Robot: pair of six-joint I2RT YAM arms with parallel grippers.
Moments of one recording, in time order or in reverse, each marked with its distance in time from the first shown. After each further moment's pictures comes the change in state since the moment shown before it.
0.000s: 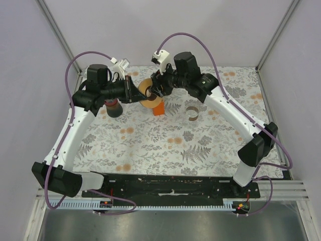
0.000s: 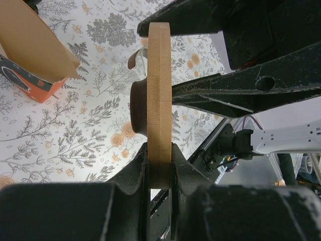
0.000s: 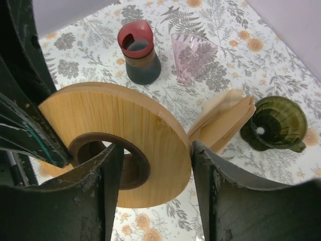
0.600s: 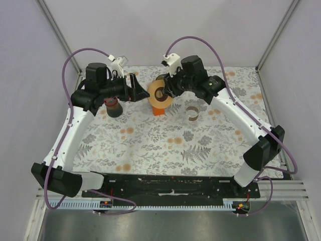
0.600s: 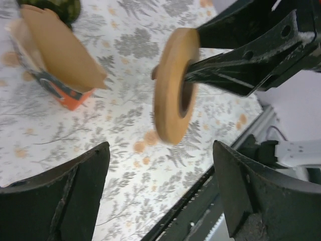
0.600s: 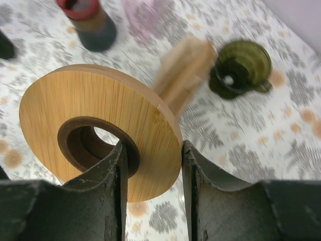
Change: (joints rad) left arm 0.006 0.000 0.015 0.021 -0.053 0.030; right arm -0.032 -0.069 -0.111 -0.037 0.117 0.004
